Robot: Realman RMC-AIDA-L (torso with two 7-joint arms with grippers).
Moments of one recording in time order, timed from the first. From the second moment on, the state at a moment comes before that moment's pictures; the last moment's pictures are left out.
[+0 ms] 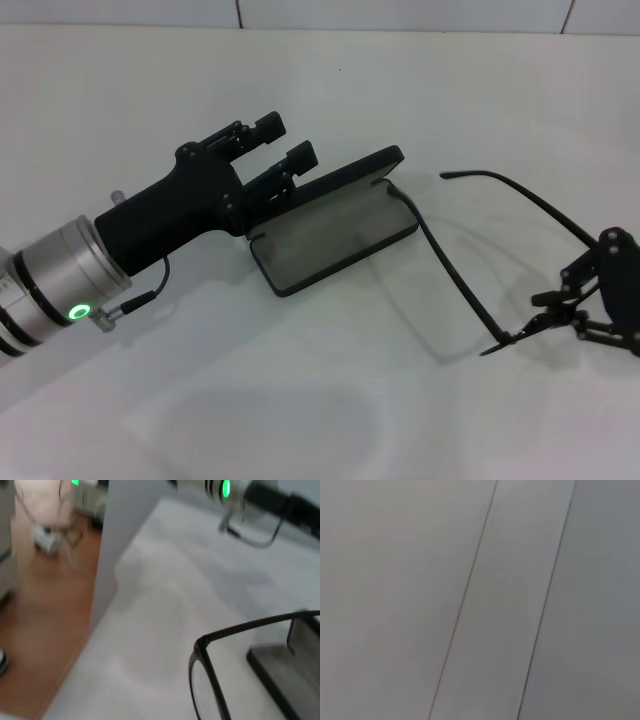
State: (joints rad) left arm -0.39 -2.09 1.19 0.32 1.06 1.54 -0.96; right arm 0.45 2.02 -0.98 -1.10 -2.10 -1.79 0.99
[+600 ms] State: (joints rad) left arm -0.46 -2.09 1.19 0.32 1.12 1.76 -0.96; right arm 0.55 2.02 -0.99 -0.66 -1.79 -1.70 0.87
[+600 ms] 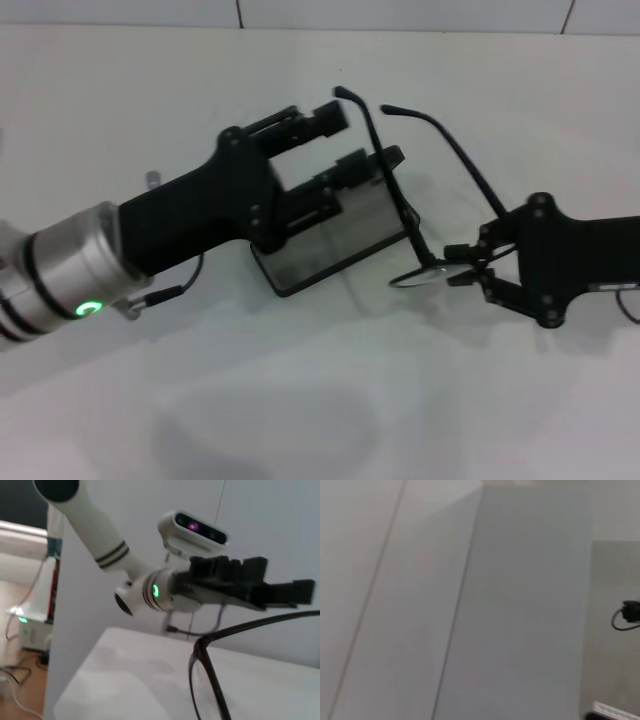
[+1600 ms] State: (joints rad) left arm -0.61 -2.08 1.18 0.38 1.32 1.55 -1.23; right arm 0.51 2.02 -0.99 -0.65 -1.69 -1.83 0.67
